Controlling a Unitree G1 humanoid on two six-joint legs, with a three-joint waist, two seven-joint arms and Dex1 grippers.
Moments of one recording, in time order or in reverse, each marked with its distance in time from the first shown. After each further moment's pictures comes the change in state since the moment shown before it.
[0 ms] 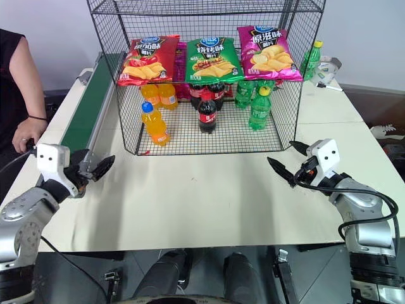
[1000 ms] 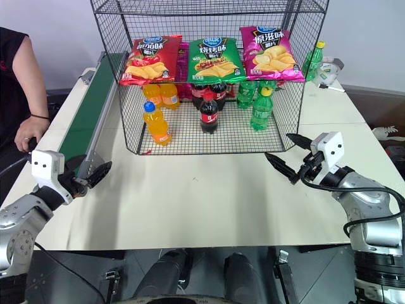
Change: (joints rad) left arm 0.039 0.011 0.007 -0.010 -0.012 -0.020 -0.031; right arm -0.004 -0.018 -0.040 -0.103 0.071 0.045 0.031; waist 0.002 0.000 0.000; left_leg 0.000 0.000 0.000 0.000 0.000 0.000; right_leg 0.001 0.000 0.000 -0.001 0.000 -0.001
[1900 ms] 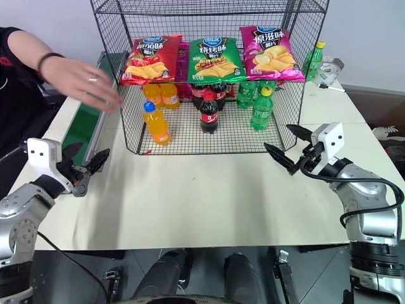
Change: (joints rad) left arm -0.106 -0.009 -0.004 0.020 0.000 -0.003 0.058; right arm -0.084 0.012 0.019 0.061 -0.001 -0.021 -0.009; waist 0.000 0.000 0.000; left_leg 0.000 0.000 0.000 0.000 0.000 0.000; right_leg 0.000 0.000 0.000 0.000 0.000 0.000
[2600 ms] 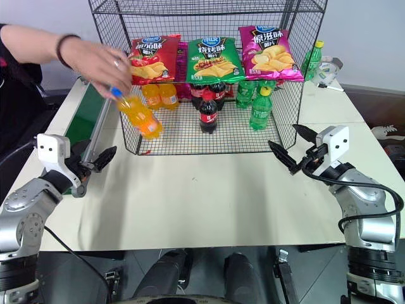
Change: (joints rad) left arm -0.039 -0.002 -0.041 0.015 0.001 0.030 0.018; right arm 0.045 0.042 -0.023 -0.024 0.013 -0.026 -0.067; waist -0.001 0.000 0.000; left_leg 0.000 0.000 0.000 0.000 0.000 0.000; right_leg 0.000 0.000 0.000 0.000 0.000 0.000
